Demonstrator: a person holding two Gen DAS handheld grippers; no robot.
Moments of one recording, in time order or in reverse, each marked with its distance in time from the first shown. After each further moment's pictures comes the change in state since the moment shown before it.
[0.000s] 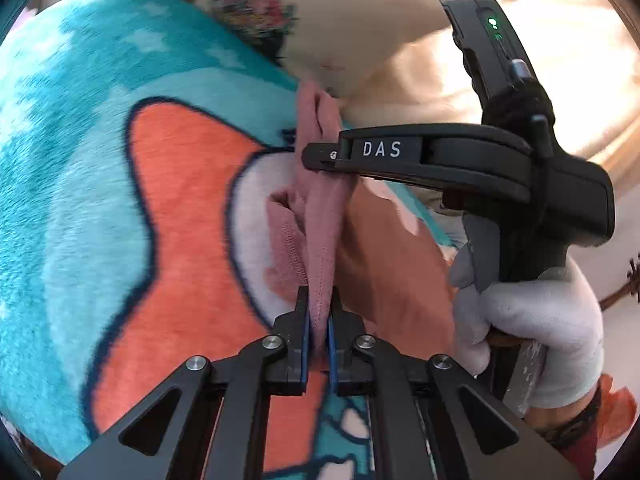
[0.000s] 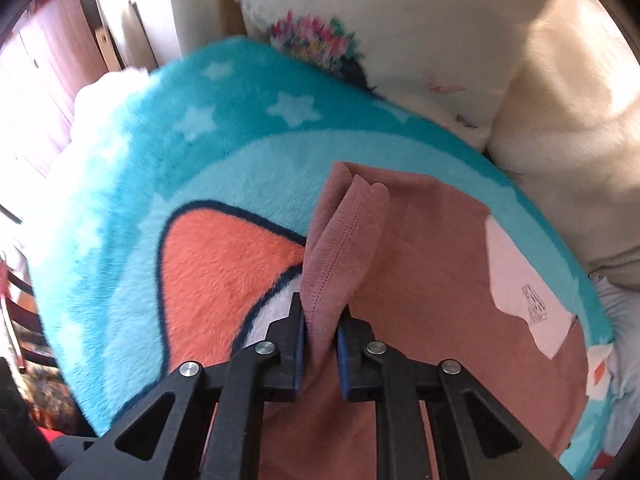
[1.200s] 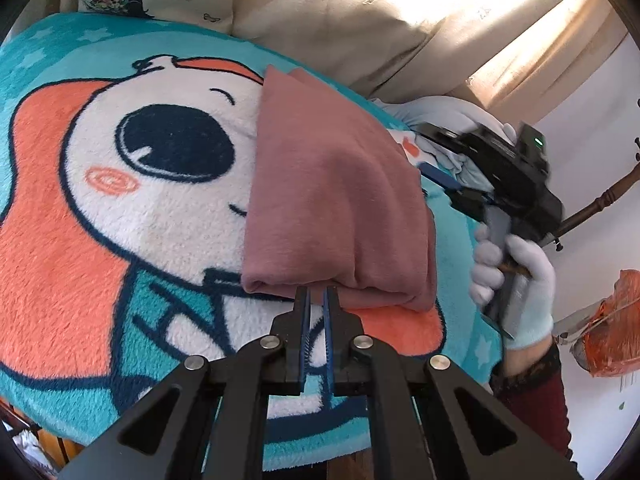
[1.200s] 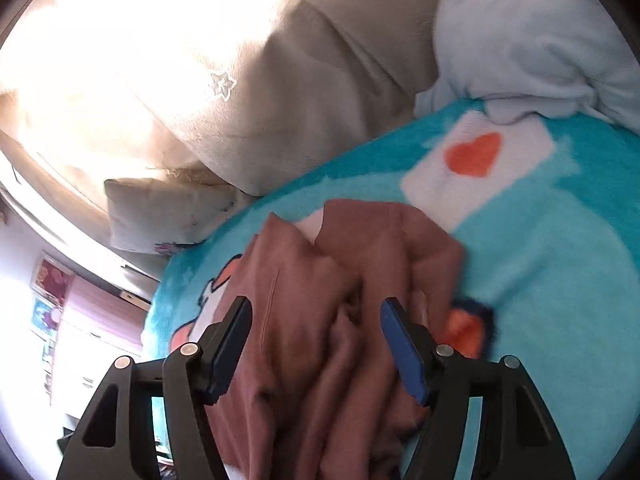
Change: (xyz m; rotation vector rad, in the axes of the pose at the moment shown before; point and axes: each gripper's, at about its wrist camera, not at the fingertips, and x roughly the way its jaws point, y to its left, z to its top) left arm 0.050 -0.108 -0.075 0.244 0.212 0.048; right arm -0.066 -0.302 -0.219 0.795 -0.403 0.325
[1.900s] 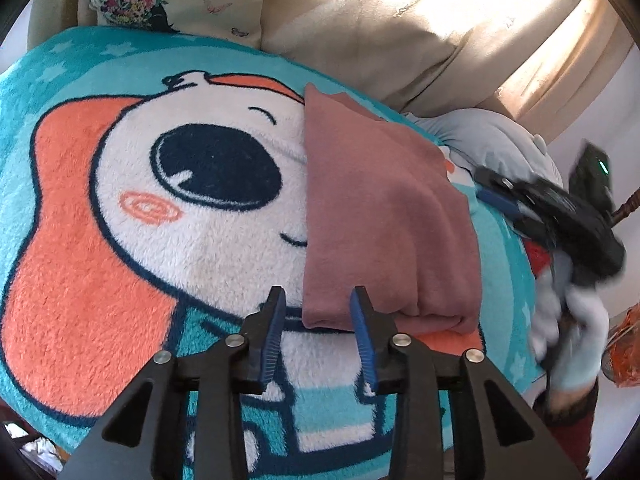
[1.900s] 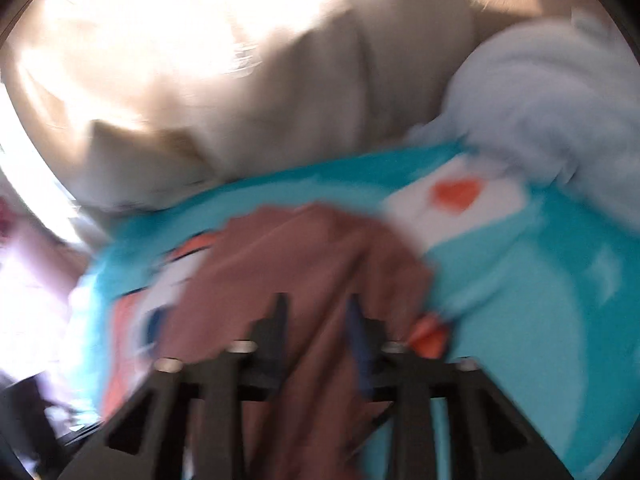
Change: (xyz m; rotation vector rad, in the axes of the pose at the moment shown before) left arm 0.004 0.021 0.010 0.001 -0.050 0.105; right arm -0.019 0.034 -0.032 -0.197 0.003 -0.149
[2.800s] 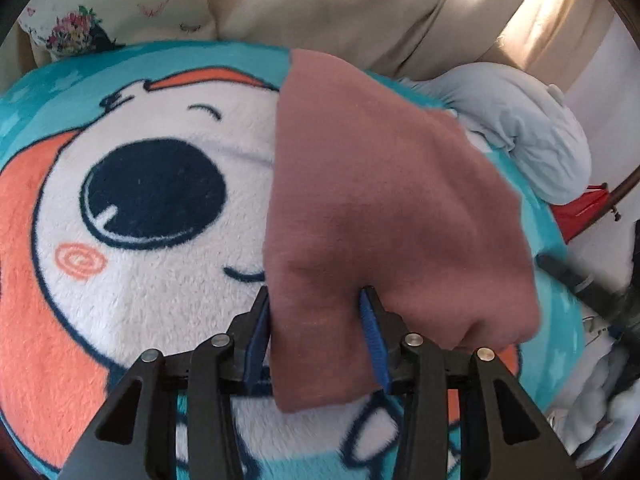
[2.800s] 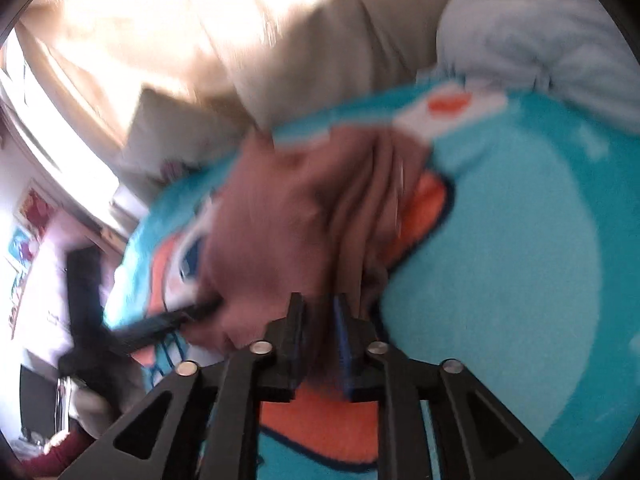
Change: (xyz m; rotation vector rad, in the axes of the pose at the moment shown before) left arm 0.060 -0.036 0.014 0.150 0.049 0.084; right arm -0.058 -0.013 -0.072 0.022 -0.004 0.080
